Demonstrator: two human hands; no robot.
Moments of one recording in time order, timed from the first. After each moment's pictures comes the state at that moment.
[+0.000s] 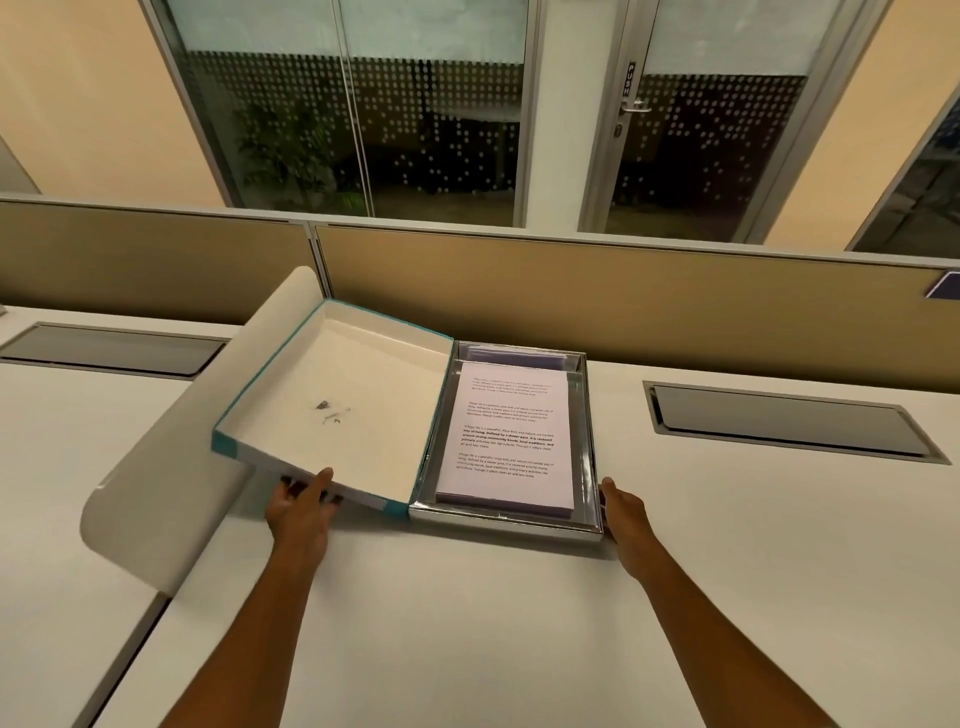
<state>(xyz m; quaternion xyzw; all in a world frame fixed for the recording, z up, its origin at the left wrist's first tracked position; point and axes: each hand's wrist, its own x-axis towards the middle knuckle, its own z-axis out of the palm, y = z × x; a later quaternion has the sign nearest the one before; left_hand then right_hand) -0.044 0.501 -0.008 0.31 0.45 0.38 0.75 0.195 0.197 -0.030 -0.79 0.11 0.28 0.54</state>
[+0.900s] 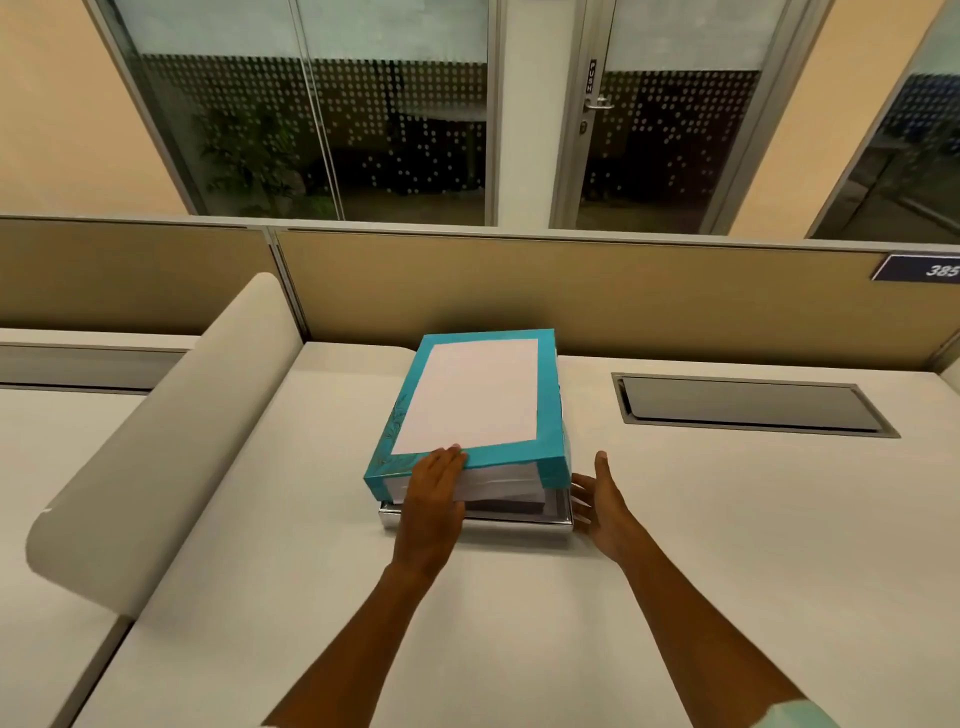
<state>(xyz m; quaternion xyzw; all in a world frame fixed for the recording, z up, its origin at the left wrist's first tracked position) 0.042 0.361 -0.008 0.91 0.17 0.26 0.26 0.203 0.179 -0.024 -0.63 0.11 0.40 0.66</state>
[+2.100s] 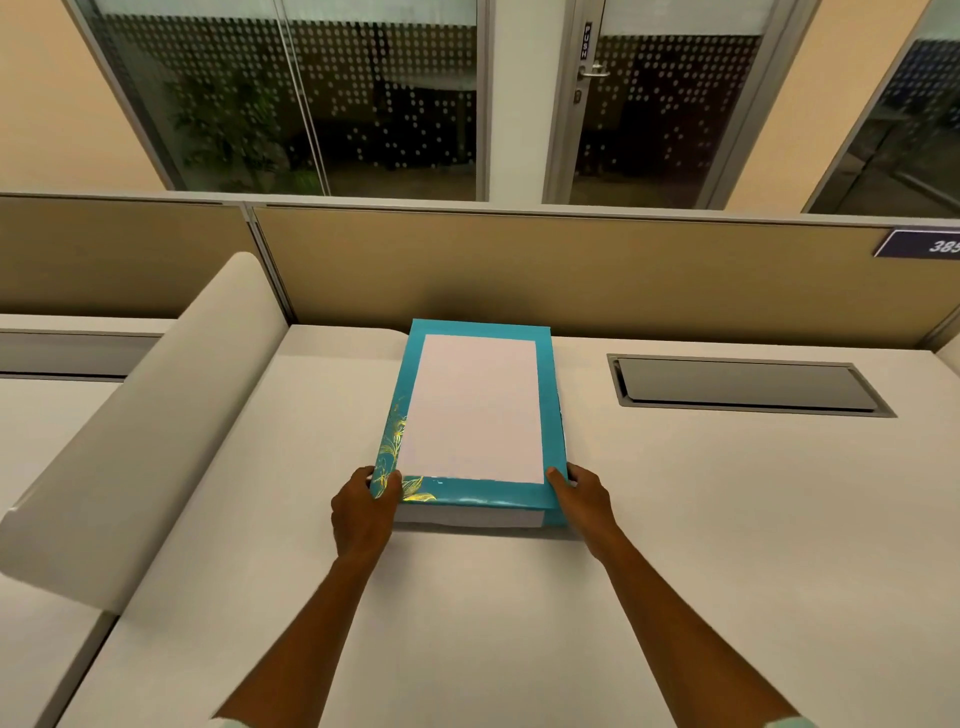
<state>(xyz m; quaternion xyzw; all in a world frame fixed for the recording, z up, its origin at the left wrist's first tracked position) 0.022 0.417 -0.038 0.77 0.45 0.20 0.42 0.186 0.193 -0.034 -0.86 -0.04 0.22 0.46</state>
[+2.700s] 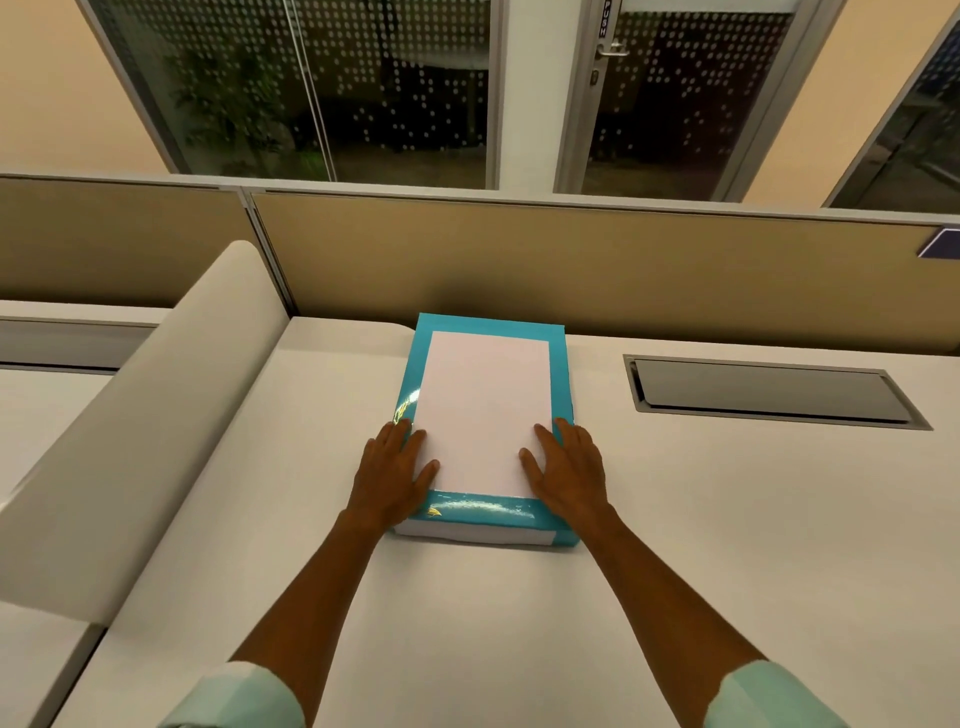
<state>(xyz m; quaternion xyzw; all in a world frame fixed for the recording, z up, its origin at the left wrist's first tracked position) 0.074 0.455 -0.038 0.97 0.21 0.04 0.11 0.217 0.242 -0.035 -0.95 -0.26 0.07 0.13</state>
